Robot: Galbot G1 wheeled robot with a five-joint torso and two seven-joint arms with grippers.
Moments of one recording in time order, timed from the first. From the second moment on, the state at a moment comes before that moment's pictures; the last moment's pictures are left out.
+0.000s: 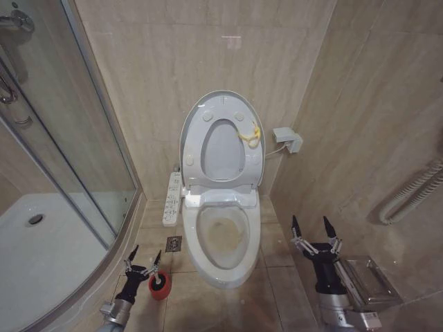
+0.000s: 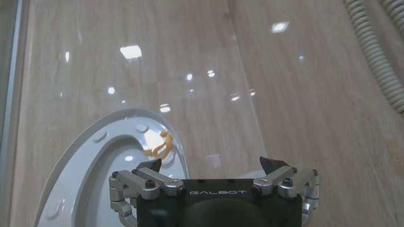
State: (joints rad) left arm 1.22 -1.33 -0.56 -1.14 -0.39 -0.64 0.43; right arm -1.61 1.41 0.66 2.01 0.46 0.59 -0.15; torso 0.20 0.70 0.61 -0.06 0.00
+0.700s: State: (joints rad) left arm 1.07 -1.39 -0.55 -0.87 -0.21 -0.67 0.37; right arm -1.56 1.37 0.68 1.97 0.61 0.64 -0.19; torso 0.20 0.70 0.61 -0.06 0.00
